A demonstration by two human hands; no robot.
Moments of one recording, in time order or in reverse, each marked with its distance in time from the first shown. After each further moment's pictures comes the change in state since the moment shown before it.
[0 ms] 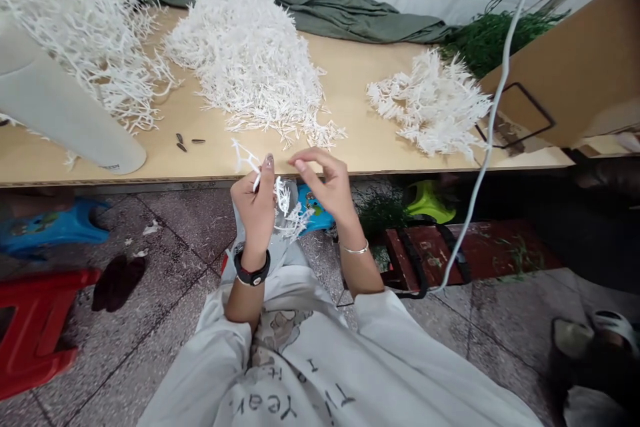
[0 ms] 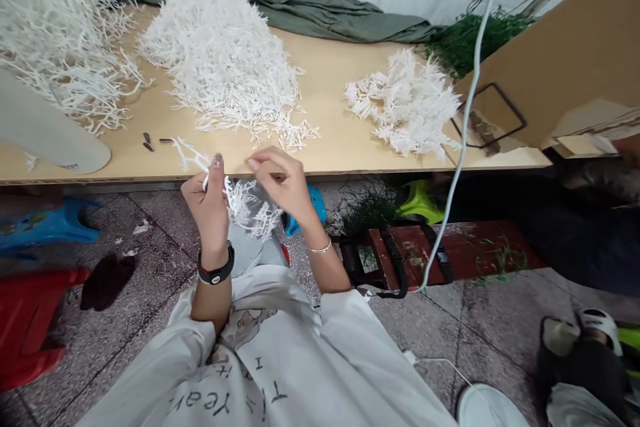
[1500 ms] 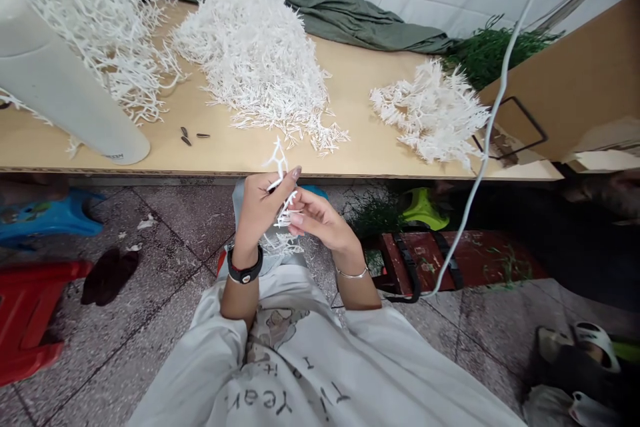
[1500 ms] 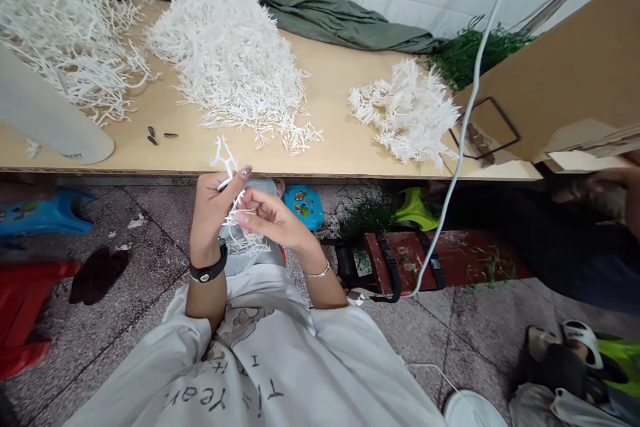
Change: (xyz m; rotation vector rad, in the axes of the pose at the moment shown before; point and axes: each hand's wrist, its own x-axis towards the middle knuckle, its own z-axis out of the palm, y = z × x) left_hand 0.005 0.009 -0.016 -0.021 -0.428 -0.057; right_hand -0.042 -0.027 0.012 0.706 -0.439 0.439
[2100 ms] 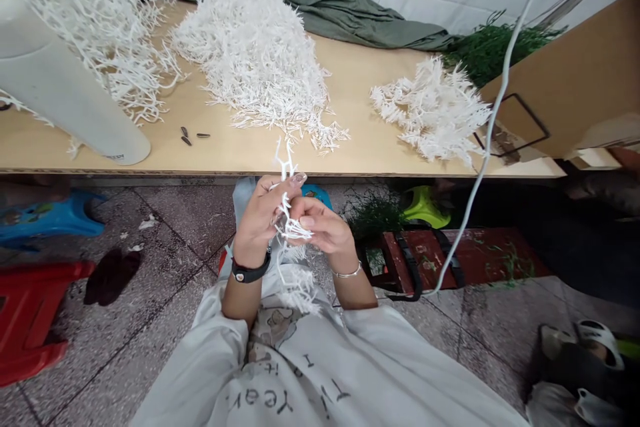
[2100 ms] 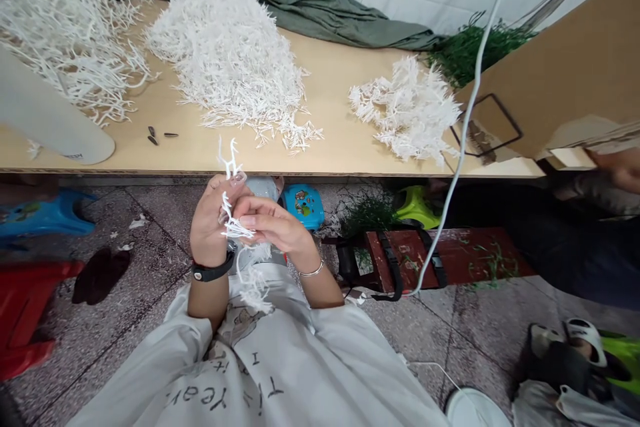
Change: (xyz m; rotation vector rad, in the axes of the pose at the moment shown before) left_hand -0.001 0.003 0.005 -0.625 -0.218 -0.381; right_hand 0.002 0.010 0.006 0.432 -0.085 0.098
